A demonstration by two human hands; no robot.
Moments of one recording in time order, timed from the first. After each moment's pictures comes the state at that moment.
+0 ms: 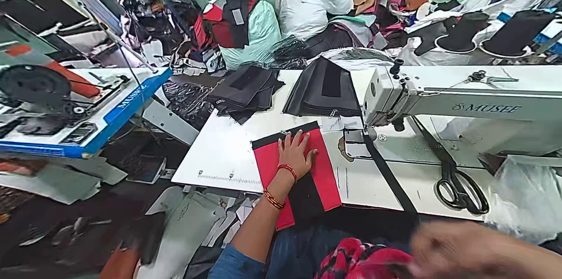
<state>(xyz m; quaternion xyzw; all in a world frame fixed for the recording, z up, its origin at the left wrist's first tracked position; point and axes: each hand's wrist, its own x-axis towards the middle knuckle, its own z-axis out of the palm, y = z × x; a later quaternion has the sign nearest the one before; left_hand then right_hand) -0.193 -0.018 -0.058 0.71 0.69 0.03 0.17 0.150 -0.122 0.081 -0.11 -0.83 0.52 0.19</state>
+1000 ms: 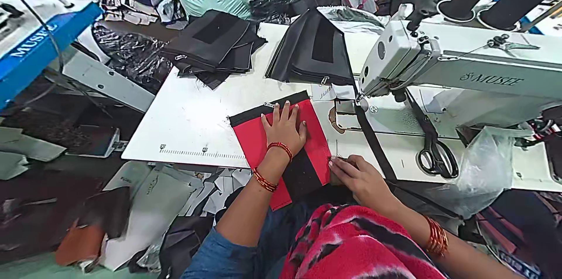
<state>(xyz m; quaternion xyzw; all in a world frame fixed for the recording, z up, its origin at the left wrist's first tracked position) -0.176 -0.031 -0.063 0.68 0.72 0.07 0.14 0.064 -0.117 -0.074 -0.35 -0.92 0.00 0.17</state>
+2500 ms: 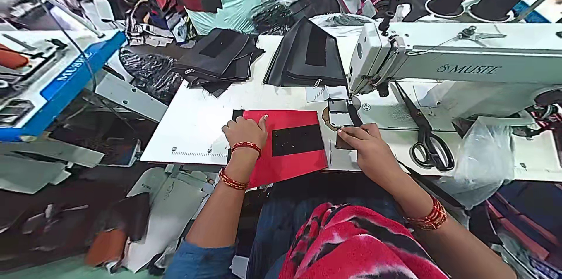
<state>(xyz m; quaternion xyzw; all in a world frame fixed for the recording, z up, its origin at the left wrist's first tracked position) -0.227 -0.044 -0.021 0.54 0.84 -0.04 0.07 0.078 -0.080 -0.033 -0.47 -0.85 0.09 0.24</state>
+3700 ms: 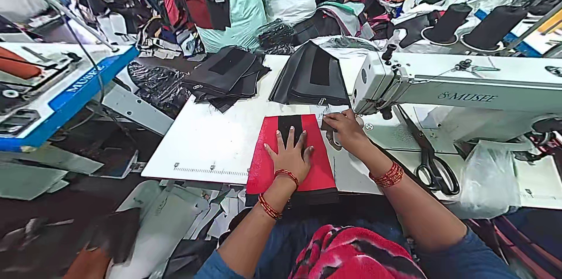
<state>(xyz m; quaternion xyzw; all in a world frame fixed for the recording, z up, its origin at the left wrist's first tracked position) -0.153 -0.053 -0.055 0.65 0.74 0.02 0.18 0.030 0.027 -0.037 -0.47 -0.85 0.14 0.20</state>
